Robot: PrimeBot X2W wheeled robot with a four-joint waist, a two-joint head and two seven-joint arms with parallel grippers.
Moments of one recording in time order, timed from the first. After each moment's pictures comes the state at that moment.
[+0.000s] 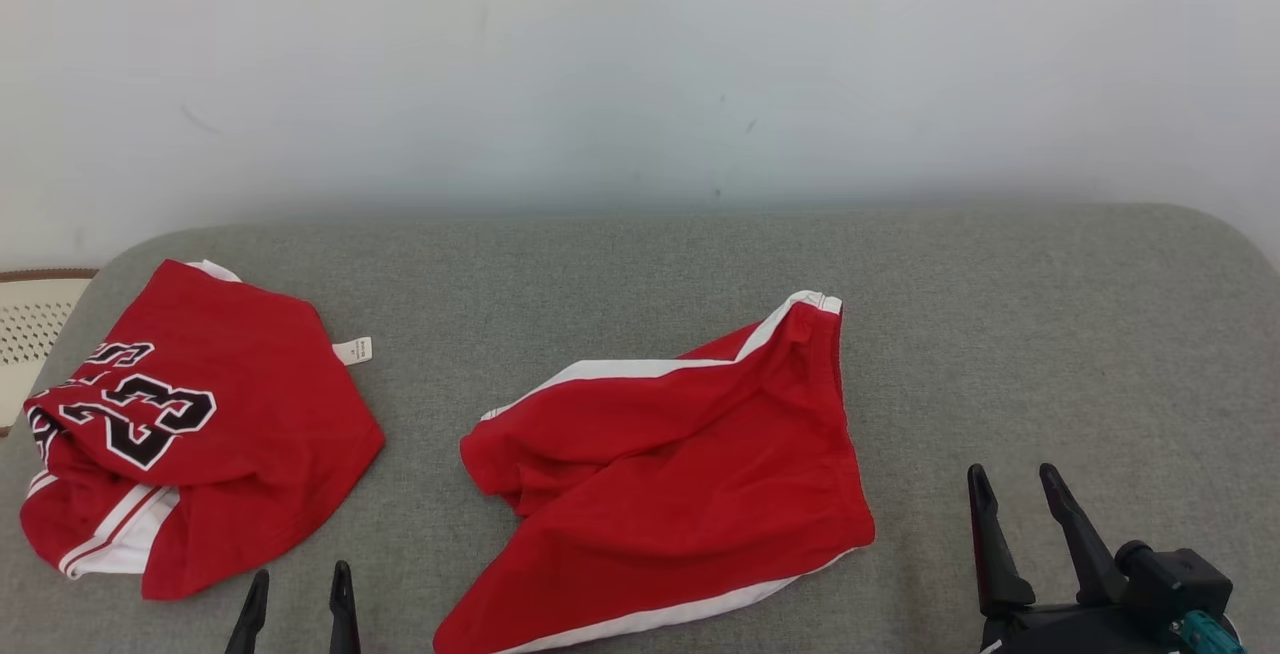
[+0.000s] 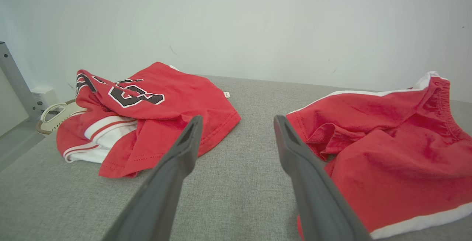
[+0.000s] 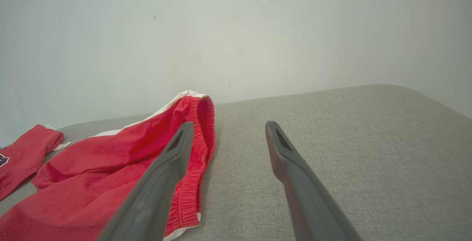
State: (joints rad) left arm 0.02 0.06 0.00 0.09 -0.12 0.08 -0.26; right arm -0.04 -0.17 0.18 0.16 0.28 0.13 -0.25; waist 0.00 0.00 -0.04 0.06
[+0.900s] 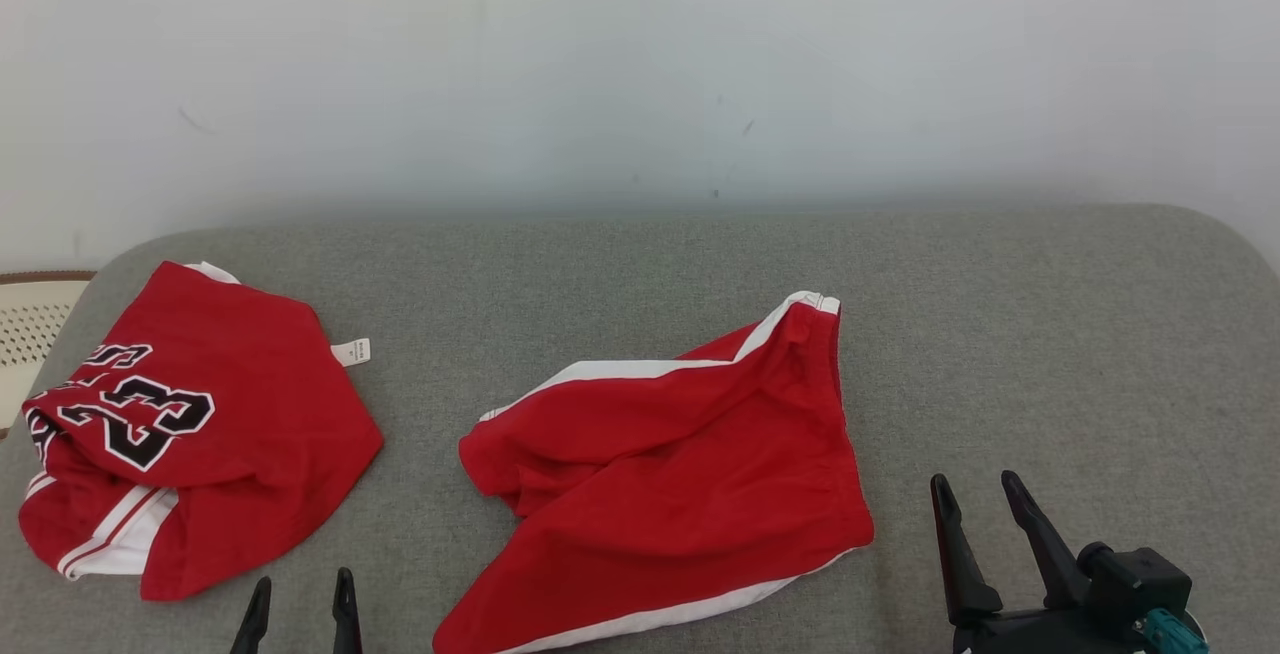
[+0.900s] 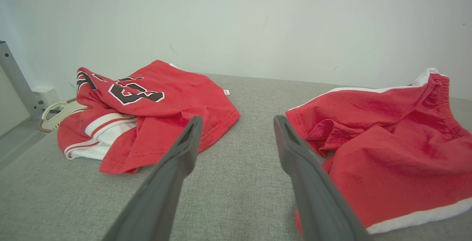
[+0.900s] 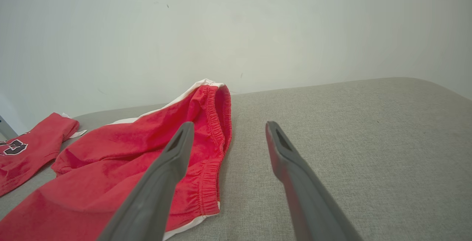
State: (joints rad) left arm 0.03 0.06 0.00 0.08 -0.11 0.09 -0.26; right arm -0.04 -0.16 0.23 0.16 0.27 0.13 -0.23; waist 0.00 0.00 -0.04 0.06
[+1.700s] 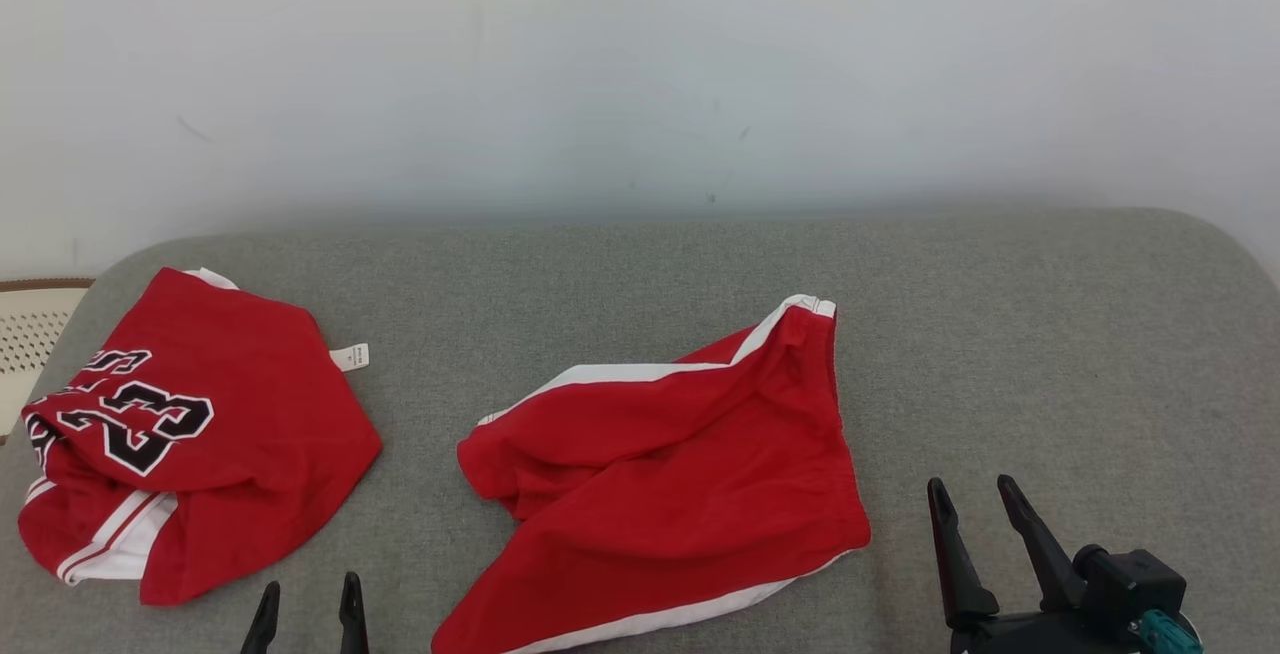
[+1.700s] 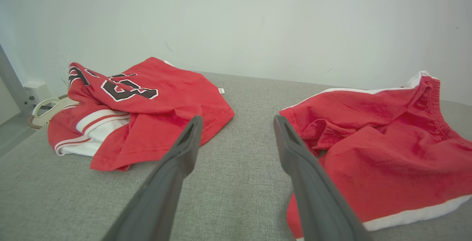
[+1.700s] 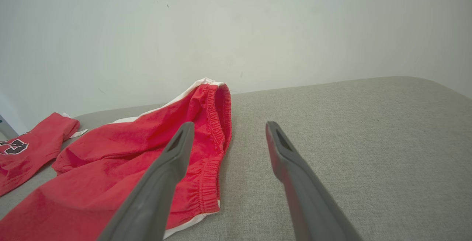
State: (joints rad) left arm 0.03 0.06 -0.01 0.09 -0.13 0.09 -0.26; right arm -0.05 -0.16 0.24 0.18 0.28 0.13 -0.24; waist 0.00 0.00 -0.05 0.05
